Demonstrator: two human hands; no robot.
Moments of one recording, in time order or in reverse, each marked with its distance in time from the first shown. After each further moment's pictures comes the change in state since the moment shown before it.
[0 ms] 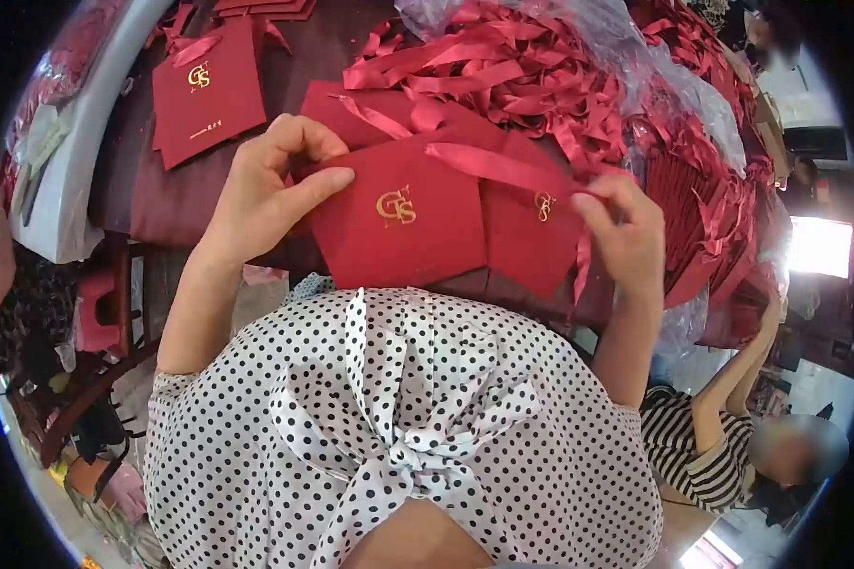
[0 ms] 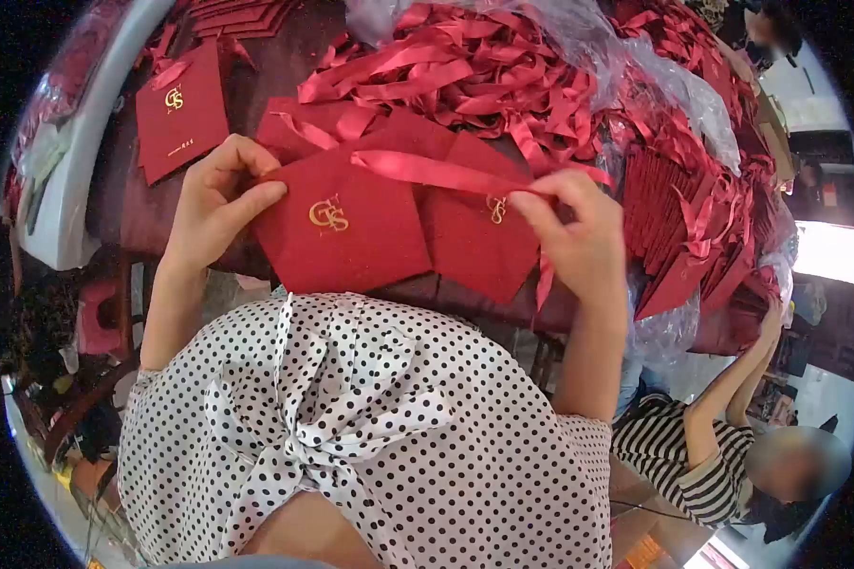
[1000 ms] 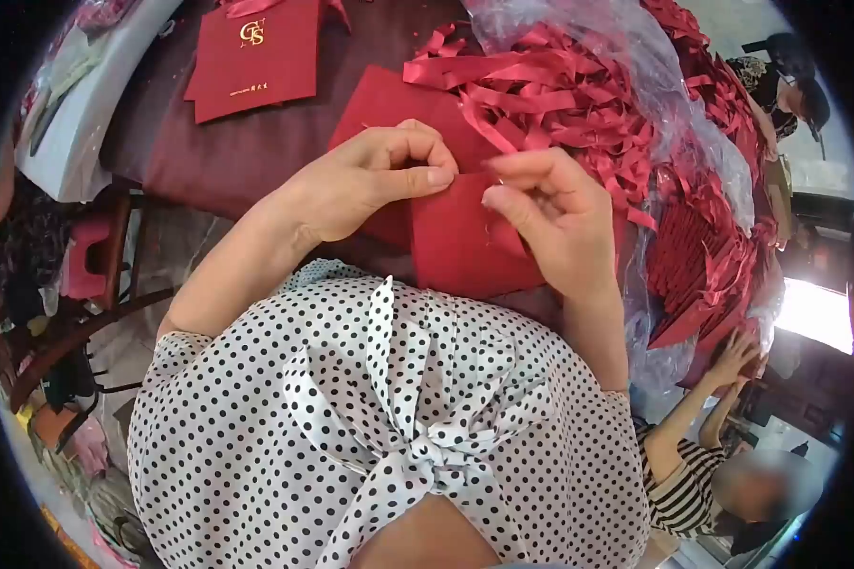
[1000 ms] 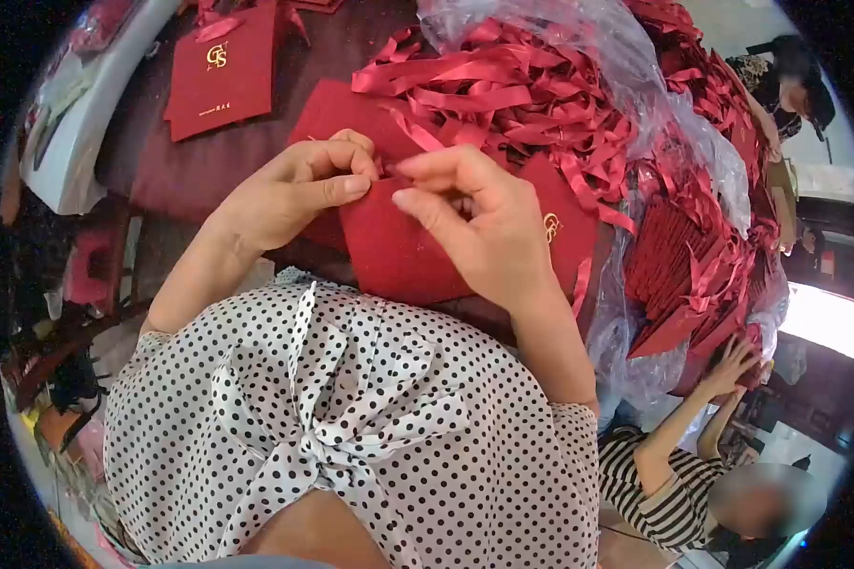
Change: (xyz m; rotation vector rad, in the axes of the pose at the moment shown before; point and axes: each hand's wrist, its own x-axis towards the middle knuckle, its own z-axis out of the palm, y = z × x) left_hand 0.020 0.009 0.025 -0.480 -0.202 -0.190; right_hand 0.056 -0.085 0.035 0.309 -0.219 -0.030
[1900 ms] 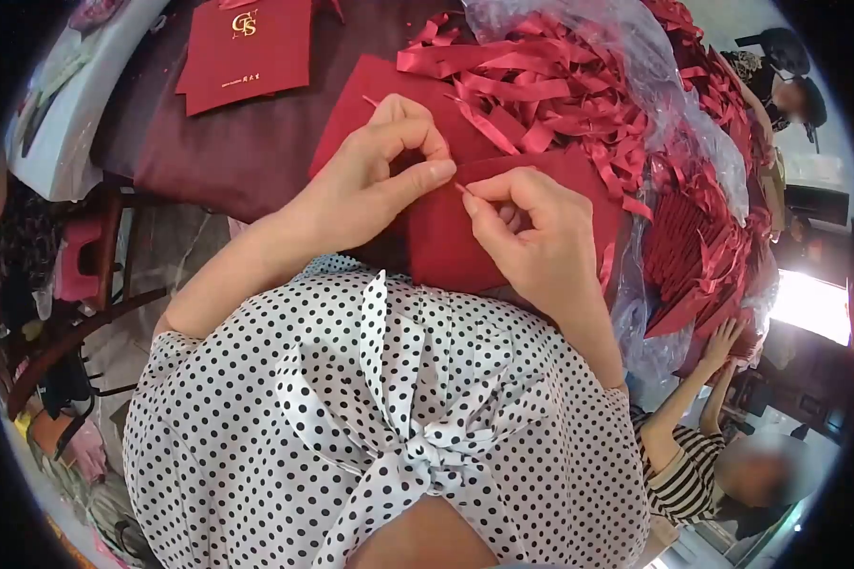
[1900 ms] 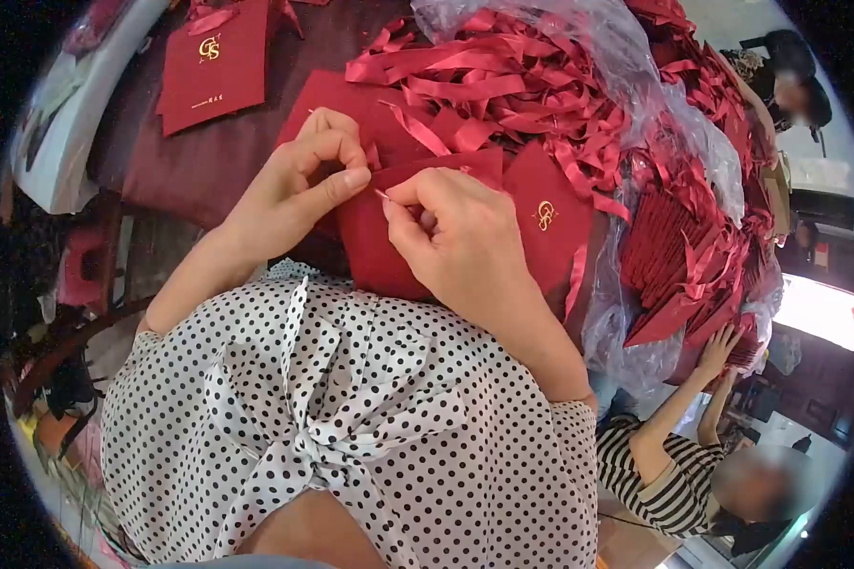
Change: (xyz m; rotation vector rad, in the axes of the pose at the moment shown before) left_hand -0.004 -0.009 0.014 0.180 0.174 0.219; right_hand -0.012 -0.005 0.016 0.022 0.035 0.154
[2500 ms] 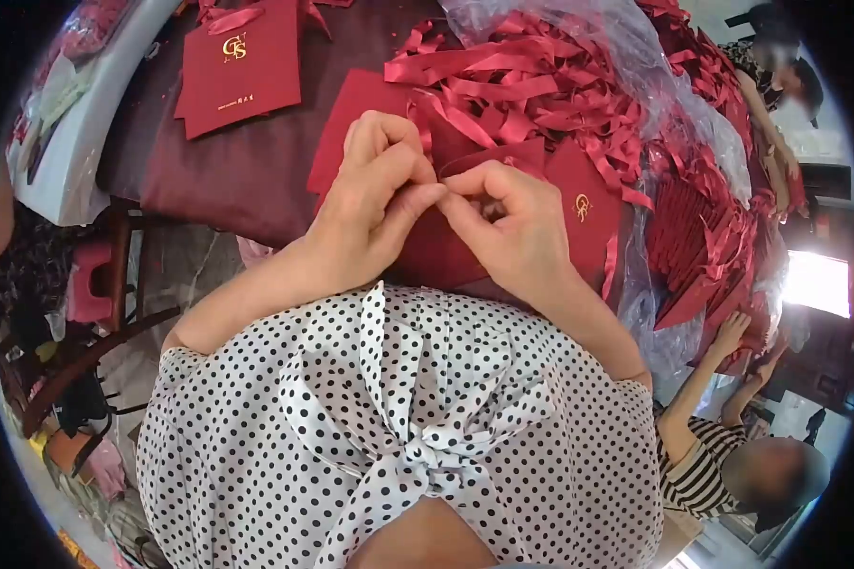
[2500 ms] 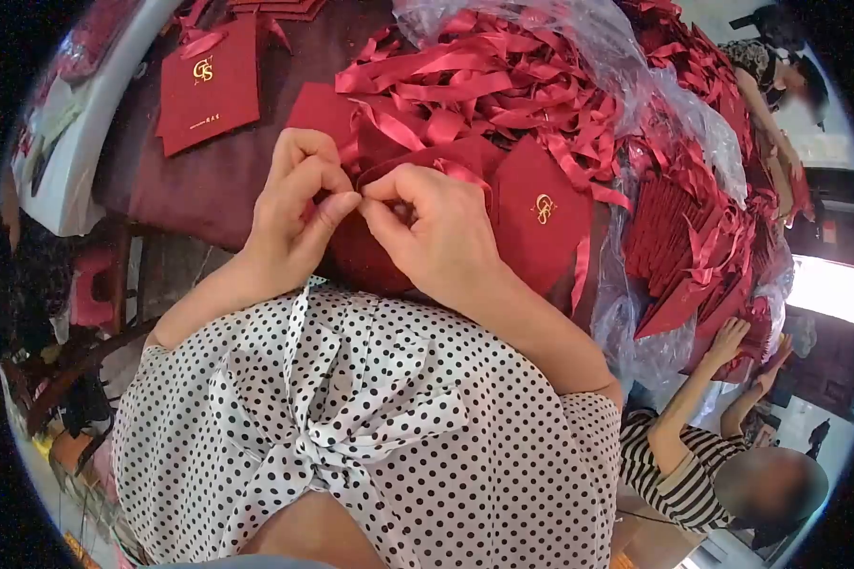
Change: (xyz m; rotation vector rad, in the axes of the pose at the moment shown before) left_hand -0.014 0.008 0.023 0.628 0.256 0.524; right_hand 0.004 0.003 0.013 0.060 -0.015 0.019
